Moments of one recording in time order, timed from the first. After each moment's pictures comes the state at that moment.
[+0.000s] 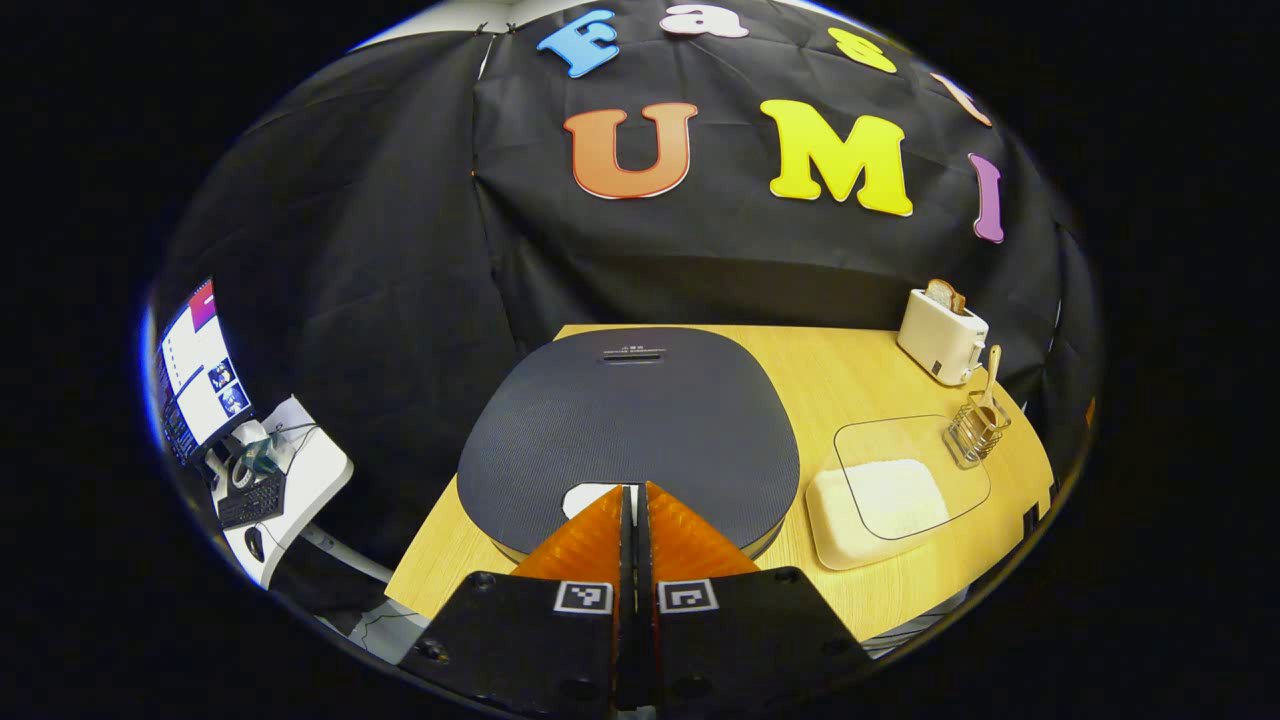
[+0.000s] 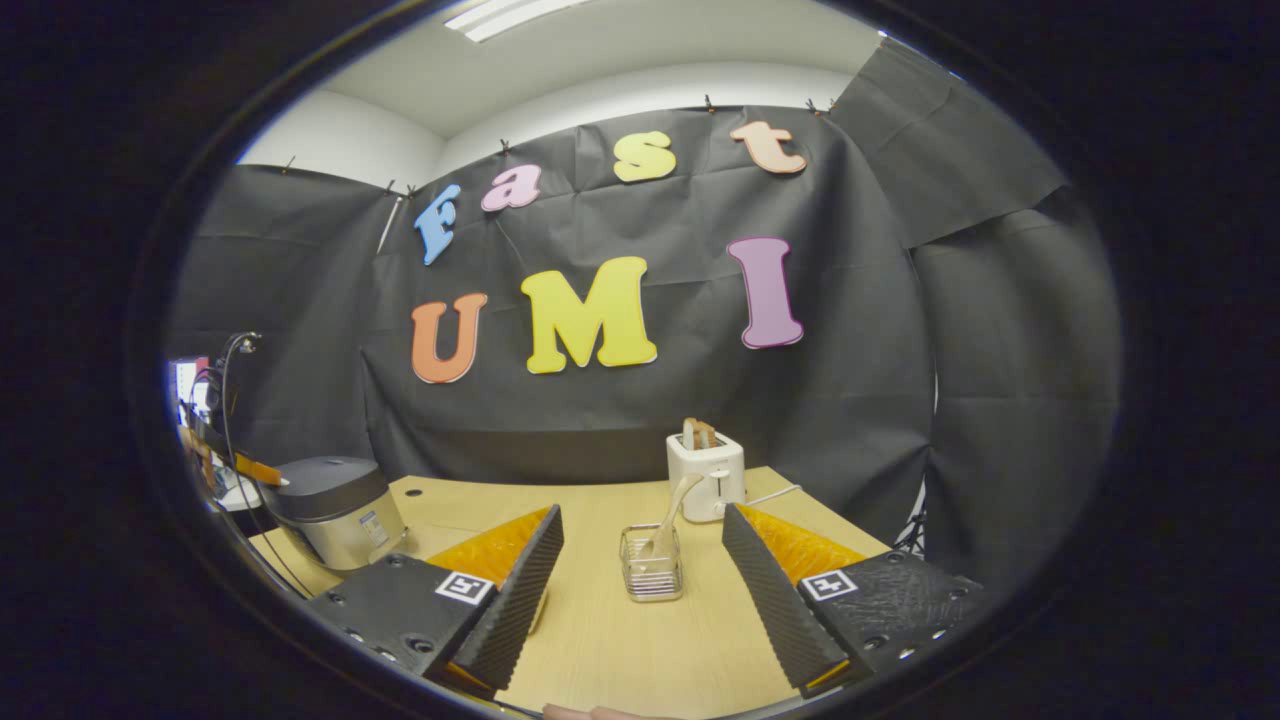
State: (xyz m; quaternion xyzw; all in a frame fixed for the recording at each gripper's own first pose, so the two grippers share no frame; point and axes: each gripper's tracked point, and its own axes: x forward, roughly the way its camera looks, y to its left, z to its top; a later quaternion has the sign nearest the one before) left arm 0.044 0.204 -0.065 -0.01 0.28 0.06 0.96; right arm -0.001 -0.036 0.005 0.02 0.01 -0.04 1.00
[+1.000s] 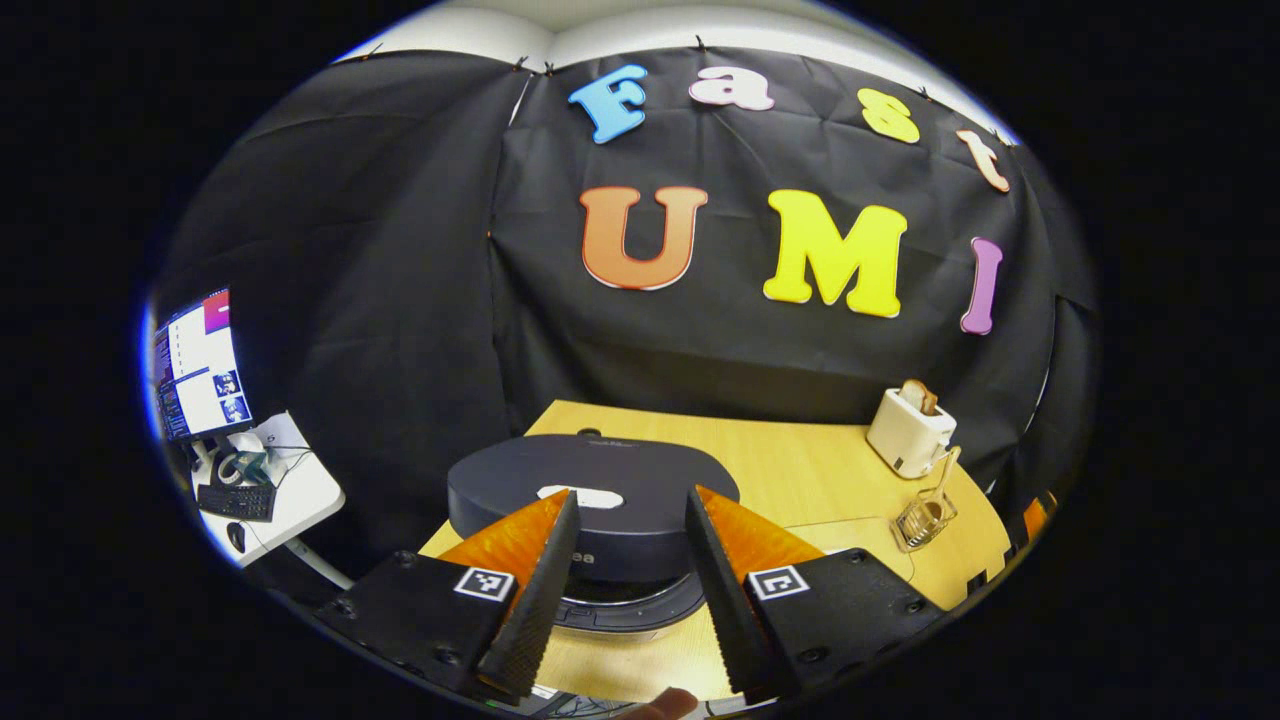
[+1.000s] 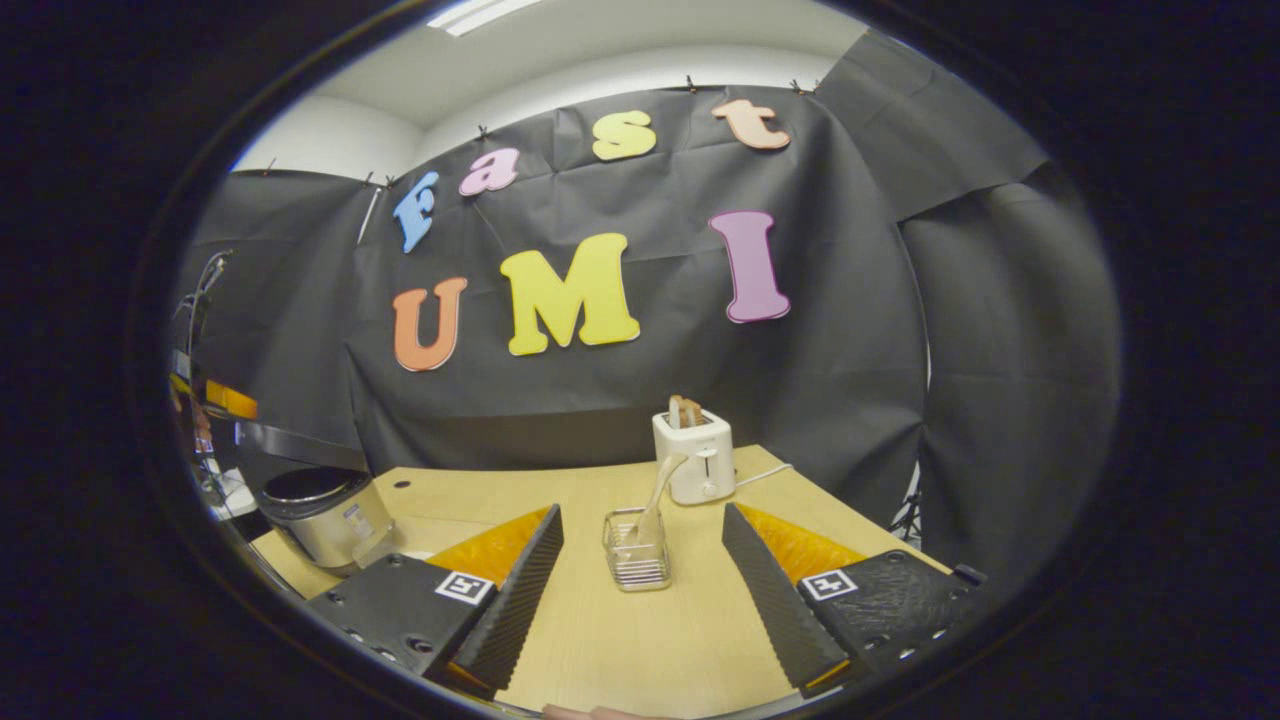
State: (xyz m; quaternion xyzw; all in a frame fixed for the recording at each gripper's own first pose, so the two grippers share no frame) left arm 0.046 0.181 0.047 -0.06 0.14 0.06 0.99; right arm 0.016 -0.056 -0.013 0.03 0.04 -0.06 1.00
